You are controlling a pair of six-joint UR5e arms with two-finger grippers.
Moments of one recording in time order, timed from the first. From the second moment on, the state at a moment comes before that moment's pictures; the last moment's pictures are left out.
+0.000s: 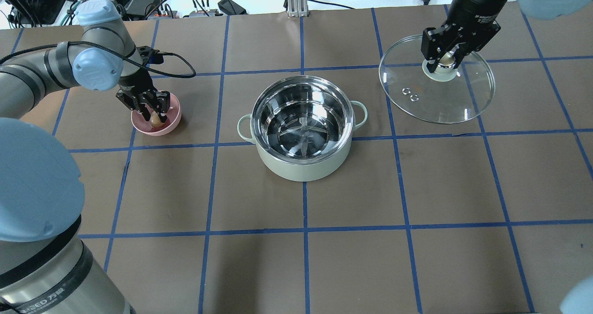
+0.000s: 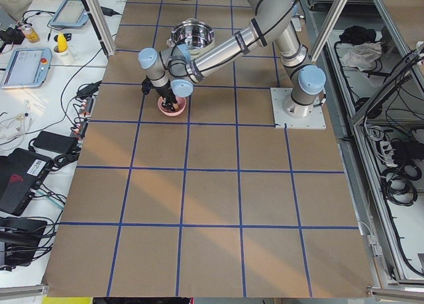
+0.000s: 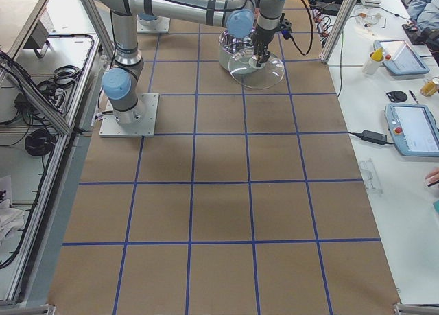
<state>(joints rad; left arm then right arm) -1.34 -2.15 -1.52 -1.24 1.64 0.36 1.46 -1.34 1.44 -1.62 -1.52 -0.32</state>
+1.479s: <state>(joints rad) -1.48 -1.86 -1.46 -1.50 1.64 0.11 1.46 -1.34 1.44 -1.62 -1.53 -0.32</state>
